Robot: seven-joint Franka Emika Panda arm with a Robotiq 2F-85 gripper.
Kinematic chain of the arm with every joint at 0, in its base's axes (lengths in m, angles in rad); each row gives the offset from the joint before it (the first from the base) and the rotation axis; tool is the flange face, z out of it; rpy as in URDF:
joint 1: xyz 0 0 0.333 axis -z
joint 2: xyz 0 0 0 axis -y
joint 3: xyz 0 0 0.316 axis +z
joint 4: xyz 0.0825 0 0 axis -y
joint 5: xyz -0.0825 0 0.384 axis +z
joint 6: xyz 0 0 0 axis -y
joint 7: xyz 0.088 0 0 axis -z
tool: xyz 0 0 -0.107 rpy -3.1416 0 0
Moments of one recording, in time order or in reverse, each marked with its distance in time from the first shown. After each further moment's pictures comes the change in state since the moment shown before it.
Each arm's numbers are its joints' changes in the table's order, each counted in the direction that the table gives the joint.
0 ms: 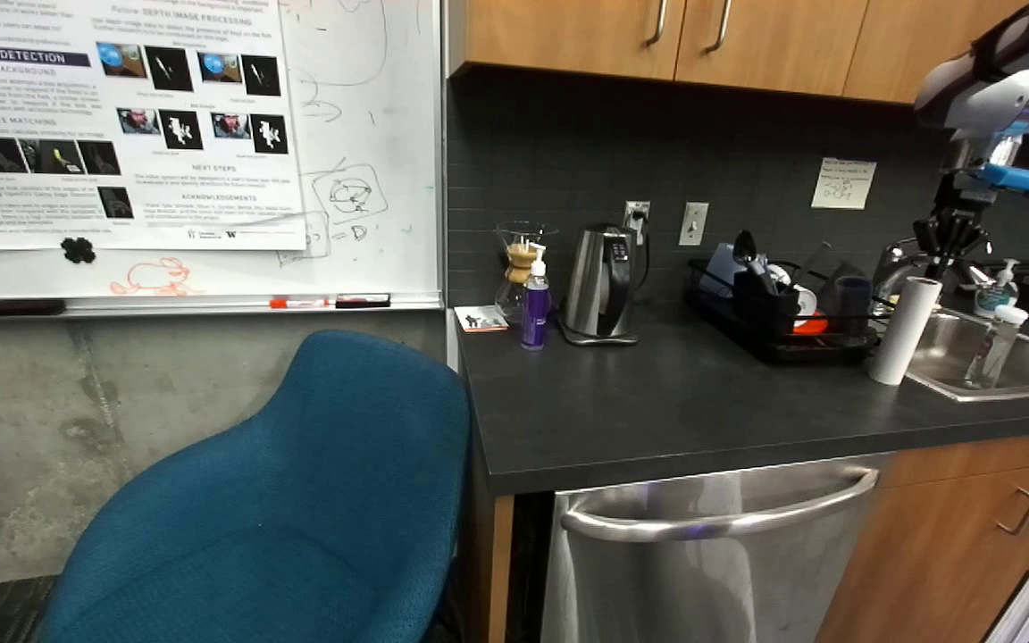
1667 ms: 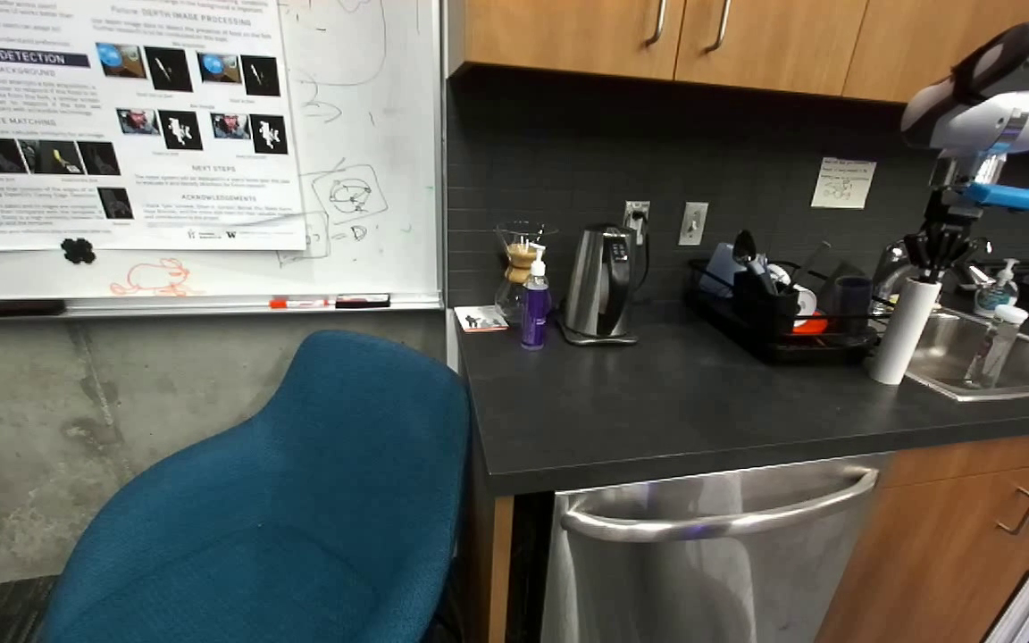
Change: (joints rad) arm 0.029 -0.085 0.020 0.039 0.009 0.049 -0.001
